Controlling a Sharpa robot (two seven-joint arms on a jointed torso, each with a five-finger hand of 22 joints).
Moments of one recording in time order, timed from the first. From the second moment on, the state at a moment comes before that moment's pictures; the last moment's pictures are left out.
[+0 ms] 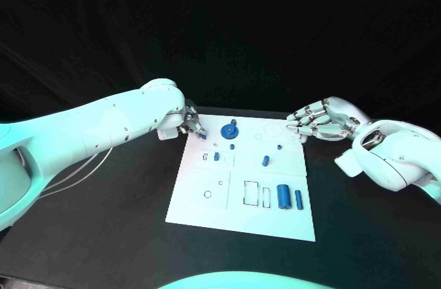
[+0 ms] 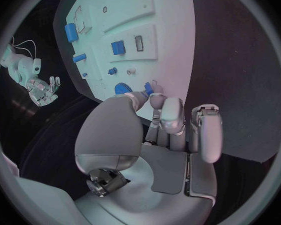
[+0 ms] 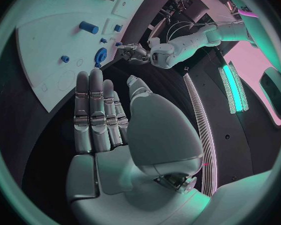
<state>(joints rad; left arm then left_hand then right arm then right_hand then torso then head) 1.32 -0.59 0.00 1.08 -1.07 0.25 -0.59 1.28 -0.10 0.59 0.28 0.12 0.89 0.07 0.64 0.53 1.24 -0.02 1.07 0.83 1.47 -0.07 1.10 1.15 0.02 1.47 0.03 1.51 1.31 1.32 -0.94 -0.12 1.62 -0.77 -0.36 0.05 1.41 -0.08 0.02 0.23 0.37 0.95 0.18 0.13 0.13 1.03 0.10 0.52 0.42 1.32 0.04 0.21 0.66 0.18 1.07 0.15 0.26 0.66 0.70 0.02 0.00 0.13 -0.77</state>
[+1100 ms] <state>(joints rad) 1.25 -0.80 0.00 1.45 -1.14 0.01 -0.47 1.26 -0.17 0.65 0.23 0.11 0.90 0.06 0.67 0.55 1.27 -0.02 1.08 0.85 1.47 -0.07 1.10 1.15 0.02 1.47 0.03 1.52 1.31 1.32 -0.95 -0.12 1.62 -0.76 -0.36 0.05 1.41 -0.08 0.02 0.24 0.37 0.95 0.18 0.14 0.13 1.03 0.10 0.52 0.42 1.32 0.04 0.20 0.66 0.18 1.07 0.15 0.26 0.66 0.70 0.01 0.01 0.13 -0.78</state>
